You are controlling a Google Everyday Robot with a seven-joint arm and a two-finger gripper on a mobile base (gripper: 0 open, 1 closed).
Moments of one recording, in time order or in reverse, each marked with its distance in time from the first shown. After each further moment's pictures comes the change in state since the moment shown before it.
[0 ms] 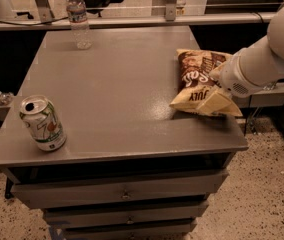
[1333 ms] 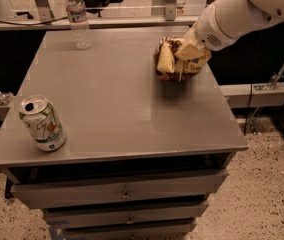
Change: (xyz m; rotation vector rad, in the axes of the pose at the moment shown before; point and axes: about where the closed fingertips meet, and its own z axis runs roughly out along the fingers) arm -0.117 -0.064 -0.019 0.105 -0.175 -0.043
